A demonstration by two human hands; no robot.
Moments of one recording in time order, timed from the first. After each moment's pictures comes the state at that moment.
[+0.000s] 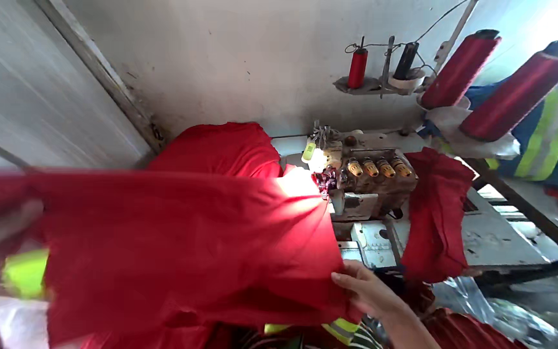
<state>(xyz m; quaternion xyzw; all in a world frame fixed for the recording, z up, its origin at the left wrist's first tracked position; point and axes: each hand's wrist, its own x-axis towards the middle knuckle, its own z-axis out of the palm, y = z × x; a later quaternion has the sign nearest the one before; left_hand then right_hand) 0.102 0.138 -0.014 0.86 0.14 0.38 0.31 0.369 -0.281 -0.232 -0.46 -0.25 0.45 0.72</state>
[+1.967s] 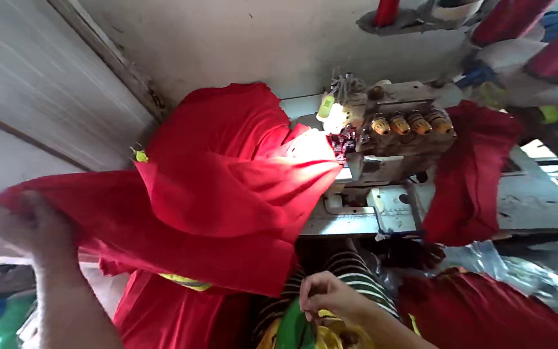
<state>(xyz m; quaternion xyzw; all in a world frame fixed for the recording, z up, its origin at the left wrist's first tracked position) 0.083 0.188 -0.101 0.78 0.43 0.45 0.06 0.288 -0.251 -0.303 -0.32 -0.31 0.59 0.68</state>
